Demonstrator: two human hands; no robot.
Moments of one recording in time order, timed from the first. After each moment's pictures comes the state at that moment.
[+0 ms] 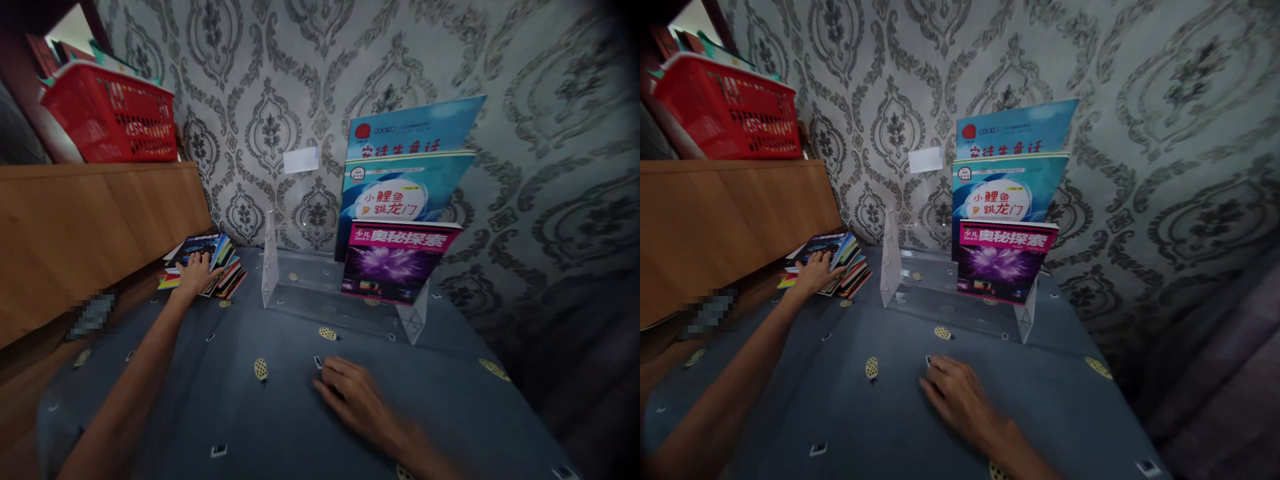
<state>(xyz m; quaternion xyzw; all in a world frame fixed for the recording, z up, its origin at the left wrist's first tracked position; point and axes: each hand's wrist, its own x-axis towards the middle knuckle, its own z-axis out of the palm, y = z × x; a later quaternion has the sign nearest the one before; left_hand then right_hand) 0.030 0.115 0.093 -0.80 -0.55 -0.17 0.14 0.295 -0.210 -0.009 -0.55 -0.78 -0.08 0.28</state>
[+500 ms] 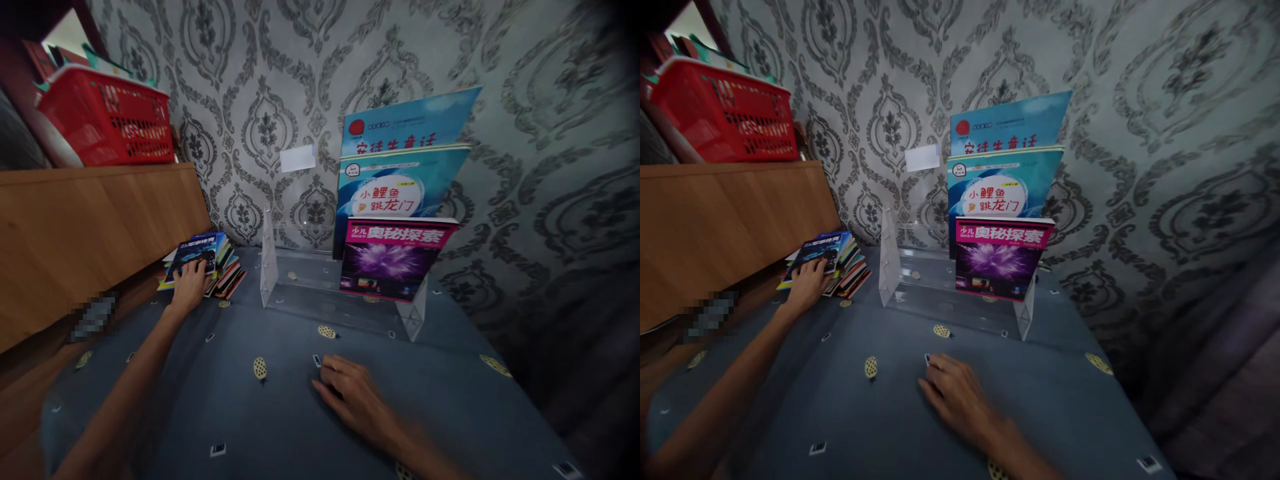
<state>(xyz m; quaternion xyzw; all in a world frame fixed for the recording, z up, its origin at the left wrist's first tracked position) 0.015 0.094 0.077 -0.80 -0.52 -0.15 0.25 0.298 -0.206 -0.017 -0.55 -0.78 -0.04 0.30</state>
